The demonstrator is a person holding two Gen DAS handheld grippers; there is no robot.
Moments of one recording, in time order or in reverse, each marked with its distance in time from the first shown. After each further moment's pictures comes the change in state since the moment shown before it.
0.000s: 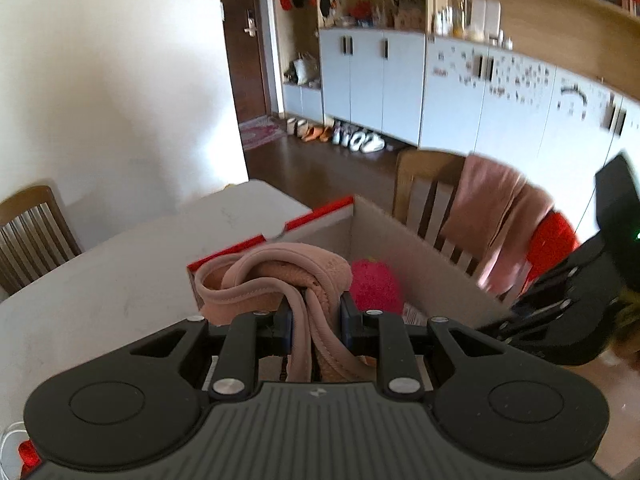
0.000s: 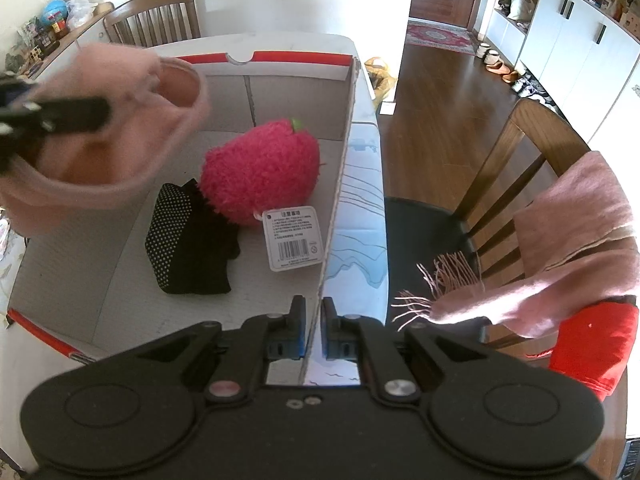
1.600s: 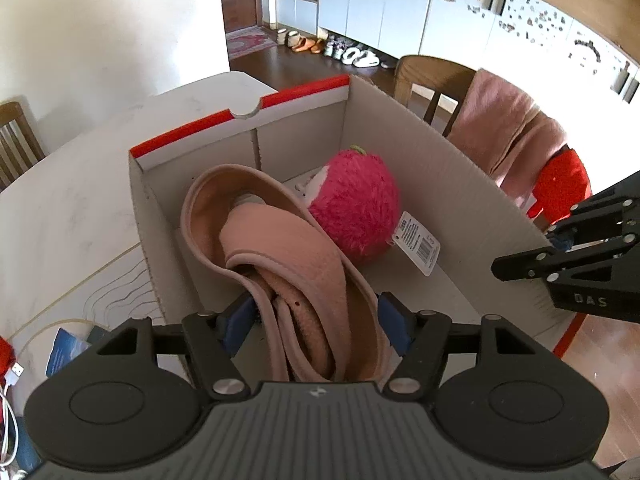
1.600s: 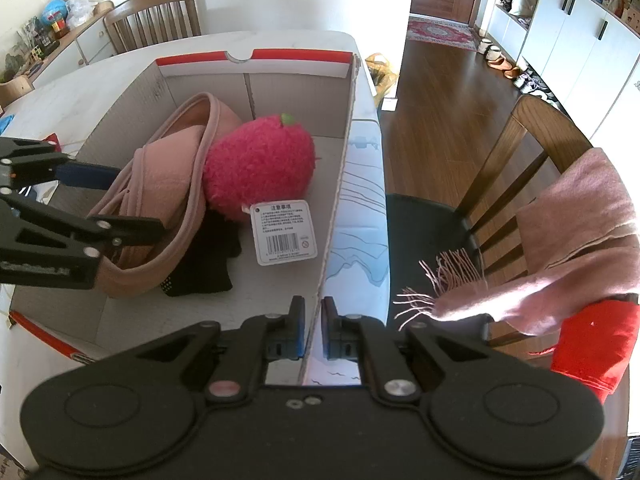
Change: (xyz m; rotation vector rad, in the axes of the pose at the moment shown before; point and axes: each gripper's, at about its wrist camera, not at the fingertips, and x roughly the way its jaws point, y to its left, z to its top) left arm 0.056 0.001 -0.028 -0.077 0.263 -0.062; right arm -0.001 -0.004 0.000 0.006 0.008 0.009
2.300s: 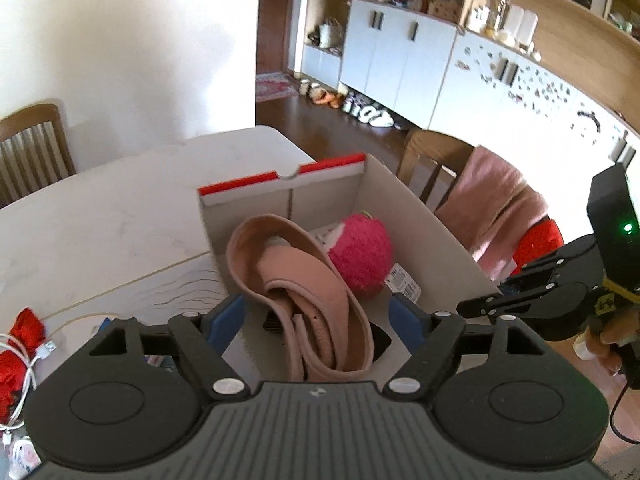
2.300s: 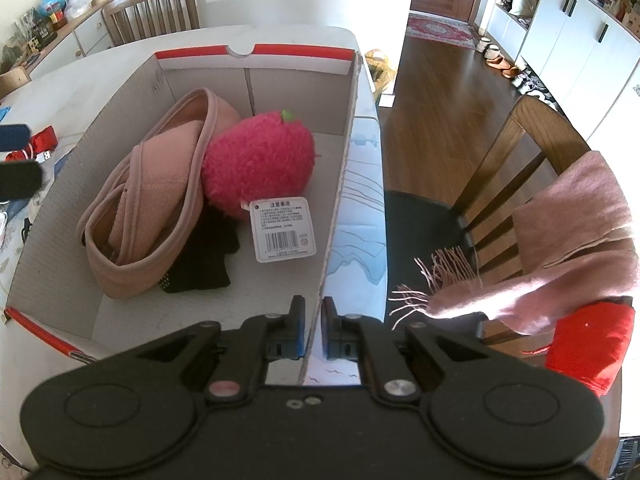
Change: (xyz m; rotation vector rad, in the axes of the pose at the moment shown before) left arm -0.082 0.017 -0.014 -0.120 -0.172 0.001; right arm 0.001 0.005 0.002 -0.016 0.021 -0.023
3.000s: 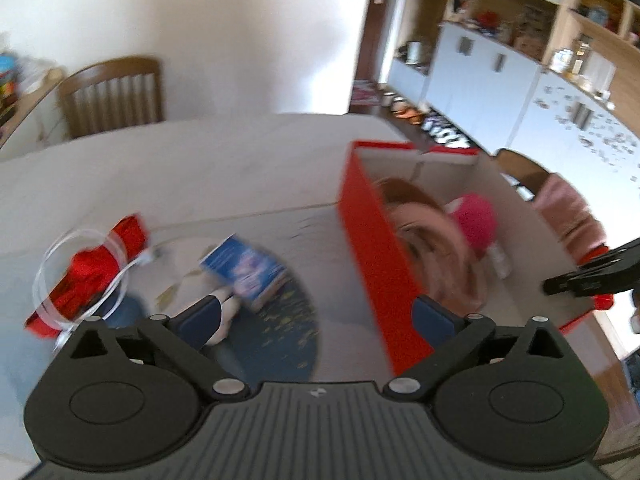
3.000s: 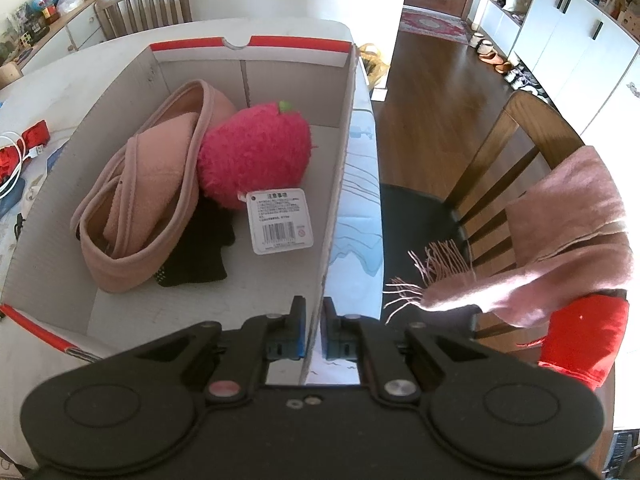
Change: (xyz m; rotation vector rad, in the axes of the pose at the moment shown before) left arm -0.047 0.082 -0.080 -0.210 -0.016 0.186; right arm 0.000 0.004 -0.002 0.011 0.015 -0.024
